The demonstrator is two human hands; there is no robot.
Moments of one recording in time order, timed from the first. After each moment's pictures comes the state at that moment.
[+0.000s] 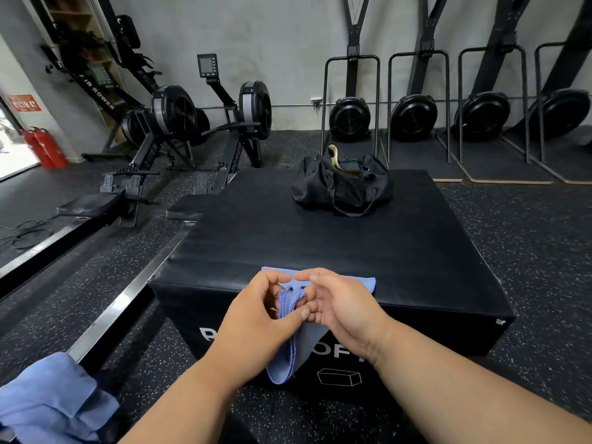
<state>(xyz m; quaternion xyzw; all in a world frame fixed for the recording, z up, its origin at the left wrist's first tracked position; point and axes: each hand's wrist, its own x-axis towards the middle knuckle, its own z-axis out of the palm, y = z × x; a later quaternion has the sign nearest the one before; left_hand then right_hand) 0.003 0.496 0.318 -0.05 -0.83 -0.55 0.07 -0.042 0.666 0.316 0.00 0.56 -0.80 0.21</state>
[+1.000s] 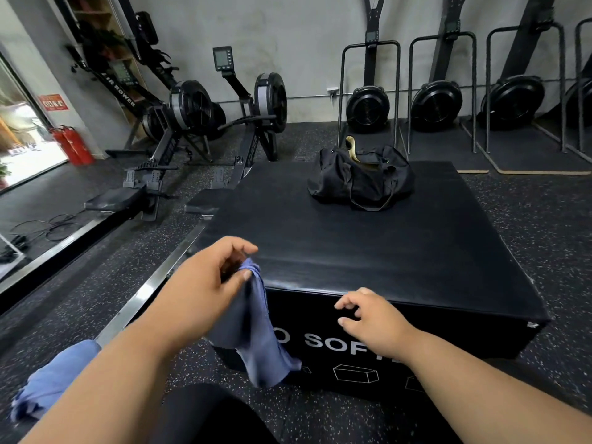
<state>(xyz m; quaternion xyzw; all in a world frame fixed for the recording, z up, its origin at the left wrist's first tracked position) -0.012 0.414 0.377 -0.09 -0.93 -0.34 0.12 -0.081 0.717 0.216 -0.13 0.92 -0.35 0.10</state>
